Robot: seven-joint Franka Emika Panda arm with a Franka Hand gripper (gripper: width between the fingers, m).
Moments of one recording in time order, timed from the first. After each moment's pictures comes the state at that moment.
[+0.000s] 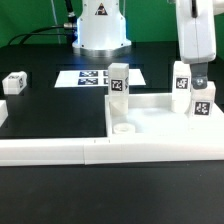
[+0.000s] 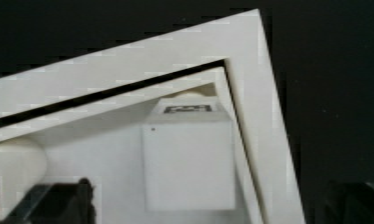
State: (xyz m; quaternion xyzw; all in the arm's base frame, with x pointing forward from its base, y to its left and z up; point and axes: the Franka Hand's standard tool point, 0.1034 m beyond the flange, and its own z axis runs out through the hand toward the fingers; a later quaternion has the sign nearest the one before) arm 0.626 0.104 0.103 -0.60 0.79 0.04 0.08
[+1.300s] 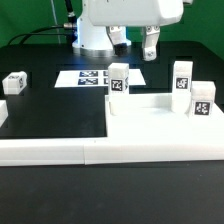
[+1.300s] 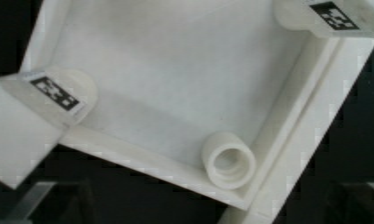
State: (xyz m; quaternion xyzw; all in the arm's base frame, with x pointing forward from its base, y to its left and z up) arm 0.574 0.019 0.122 -0.87 0.49 -0.02 0.08
